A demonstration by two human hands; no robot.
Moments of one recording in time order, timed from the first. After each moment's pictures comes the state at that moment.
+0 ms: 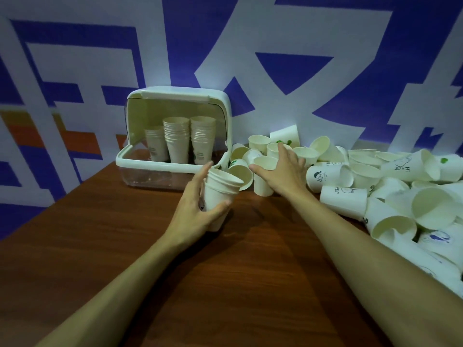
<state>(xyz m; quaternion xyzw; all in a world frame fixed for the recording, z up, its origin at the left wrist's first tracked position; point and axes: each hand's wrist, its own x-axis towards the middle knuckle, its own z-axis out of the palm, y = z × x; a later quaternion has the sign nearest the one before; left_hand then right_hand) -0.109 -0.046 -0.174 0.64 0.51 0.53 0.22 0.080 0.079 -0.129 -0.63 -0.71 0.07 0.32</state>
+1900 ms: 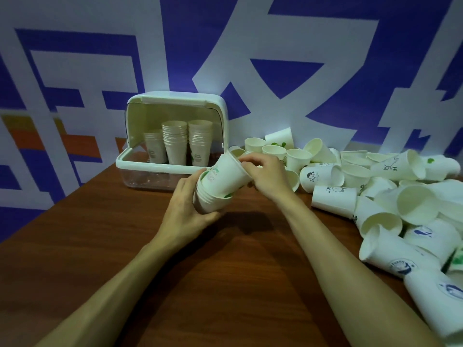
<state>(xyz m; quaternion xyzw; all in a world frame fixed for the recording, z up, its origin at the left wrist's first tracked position) -0.111 -0.056 -0.169 0.67 0.54 0.50 0.08 0.061 0.032 -0.113 -0.42 -0.73 0.26 0.47</state>
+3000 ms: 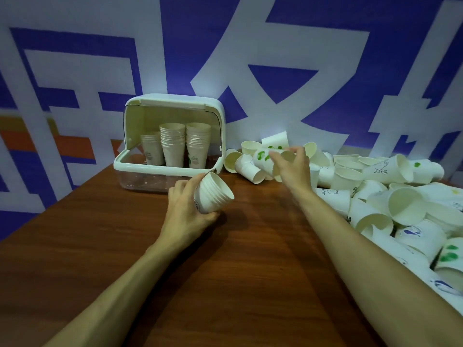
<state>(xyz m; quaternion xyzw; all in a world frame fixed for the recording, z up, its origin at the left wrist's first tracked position) -0.110 -0.053 -0.172 0.64 0.60 0.48 0.07 0.100 0.061 -0.109 -0.55 -0.58 0.27 0.54</state>
